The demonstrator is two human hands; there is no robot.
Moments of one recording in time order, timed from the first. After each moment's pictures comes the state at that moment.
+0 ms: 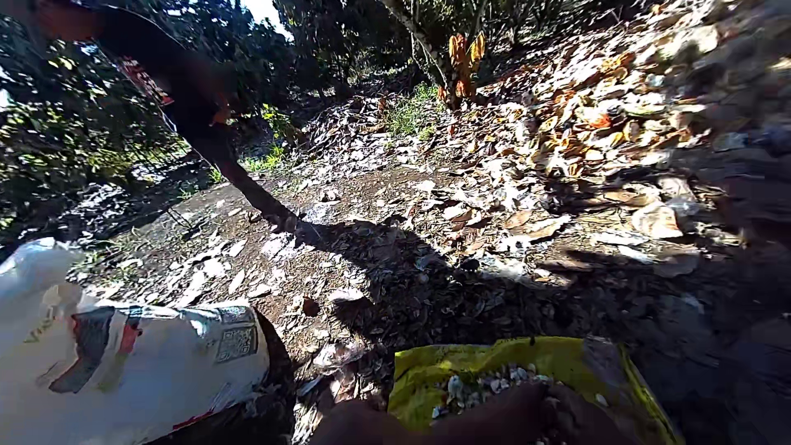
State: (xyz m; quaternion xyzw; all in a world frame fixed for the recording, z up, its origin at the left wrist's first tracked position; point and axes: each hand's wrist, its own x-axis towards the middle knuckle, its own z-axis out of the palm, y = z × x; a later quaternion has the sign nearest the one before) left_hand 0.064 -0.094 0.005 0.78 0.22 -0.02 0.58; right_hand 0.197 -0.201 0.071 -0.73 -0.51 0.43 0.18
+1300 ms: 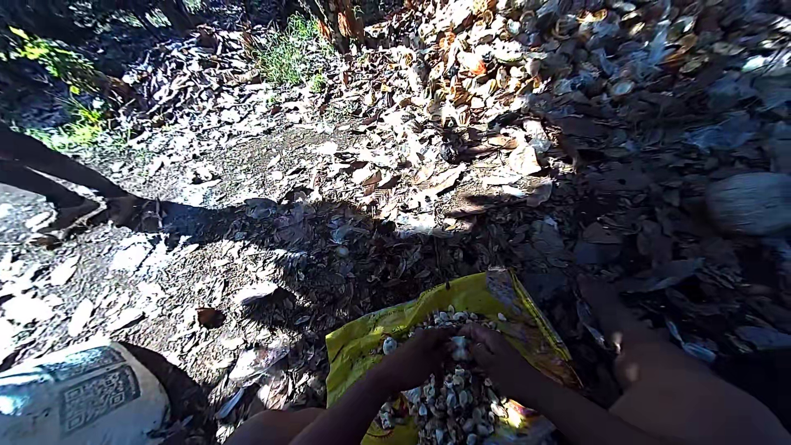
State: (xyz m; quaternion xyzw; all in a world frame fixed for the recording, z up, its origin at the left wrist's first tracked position) left_hand 0.060 -0.065 0.010 0.75 0.15 -0.08 0.63; right_hand 0.228 -0.218 -0.001 -0.62 -0.38 0.54 0.42
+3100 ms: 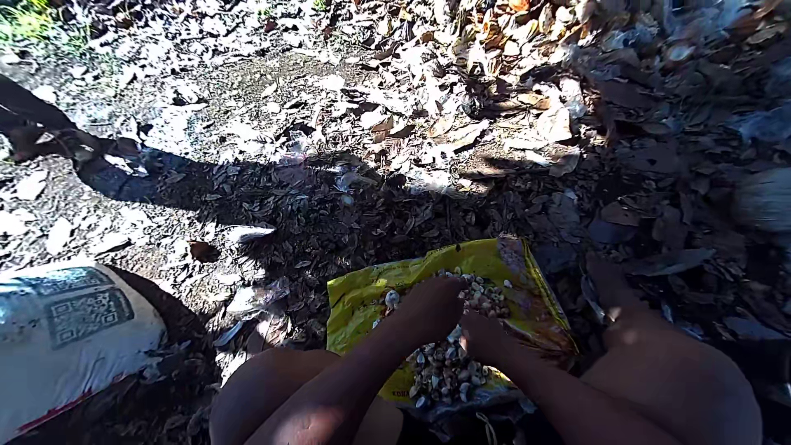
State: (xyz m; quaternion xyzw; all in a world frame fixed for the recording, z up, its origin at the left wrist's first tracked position) left_hand 0.062 -0.066 0.037 0.88 0.24 -0.14 0.38; right_hand 0.188 -0.201 -0.114 -0.74 -0.52 0.39 -0.13
